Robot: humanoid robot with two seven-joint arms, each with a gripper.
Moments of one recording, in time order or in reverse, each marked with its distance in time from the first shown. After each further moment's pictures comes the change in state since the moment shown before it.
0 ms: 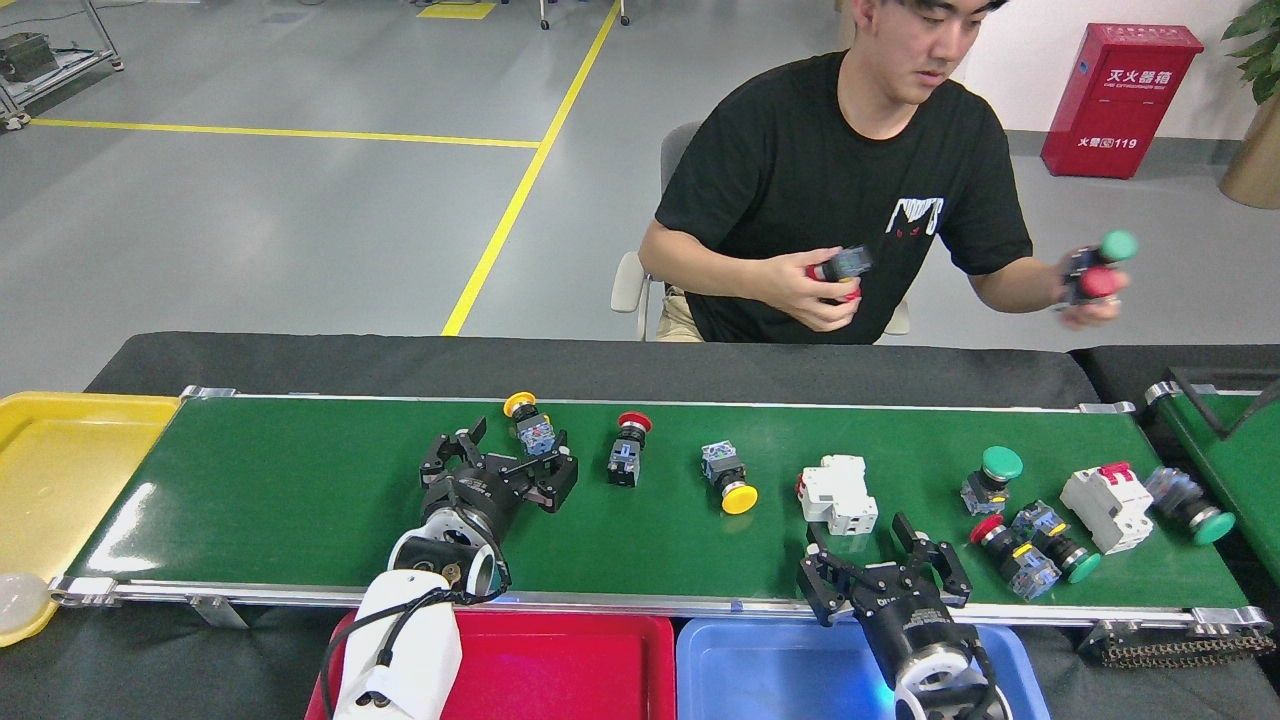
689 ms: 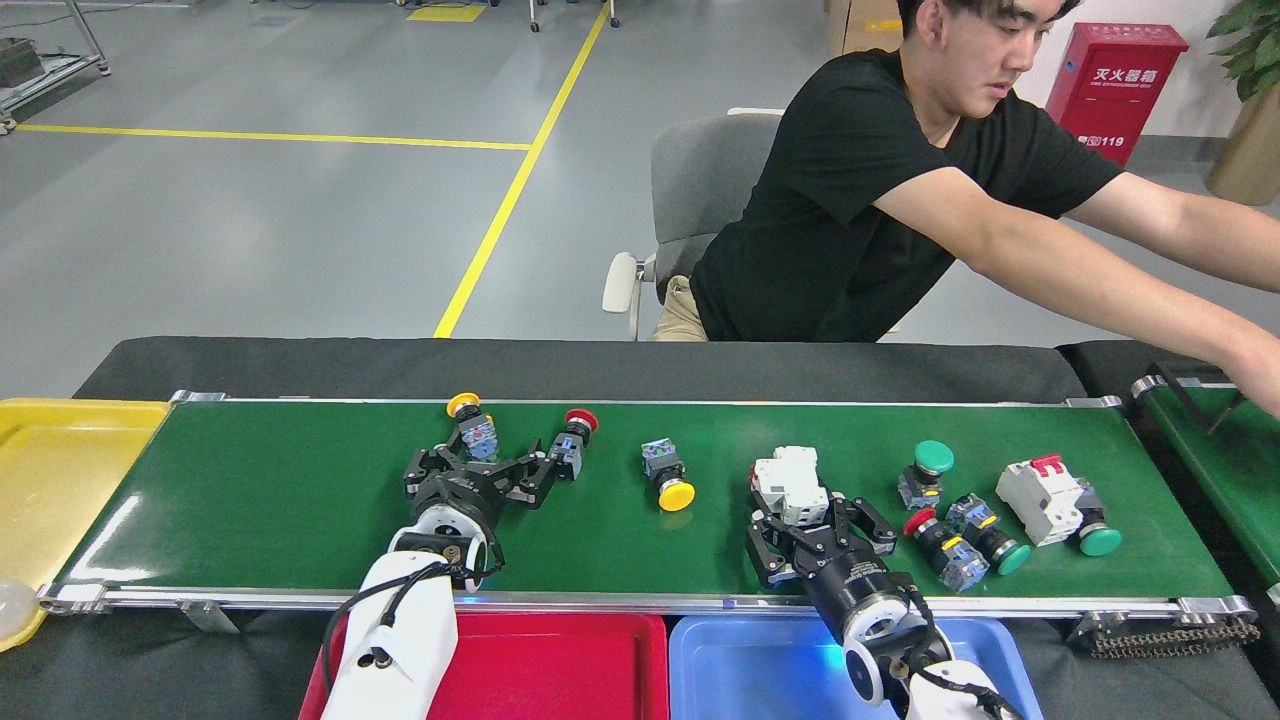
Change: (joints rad) left arm -0.087 0.049 0.013 0.199 0.004 0.162 0.042; right arm -0.022 0.001 0.032 -0.069 0.000 -0.265 0.014
